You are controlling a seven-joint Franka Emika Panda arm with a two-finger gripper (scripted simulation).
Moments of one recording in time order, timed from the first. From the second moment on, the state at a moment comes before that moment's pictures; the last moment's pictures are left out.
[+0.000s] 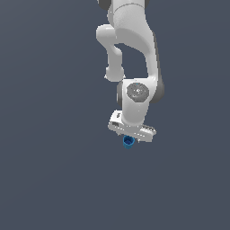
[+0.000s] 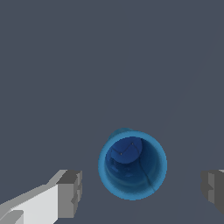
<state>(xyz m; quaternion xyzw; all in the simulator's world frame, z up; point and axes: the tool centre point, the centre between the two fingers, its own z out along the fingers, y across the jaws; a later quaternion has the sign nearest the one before) 0.032 0.068 0.093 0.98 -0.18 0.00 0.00</state>
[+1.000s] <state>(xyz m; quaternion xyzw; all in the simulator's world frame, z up) 0.031 0.070 0.041 0.98 -0.19 0.00 0.00</state>
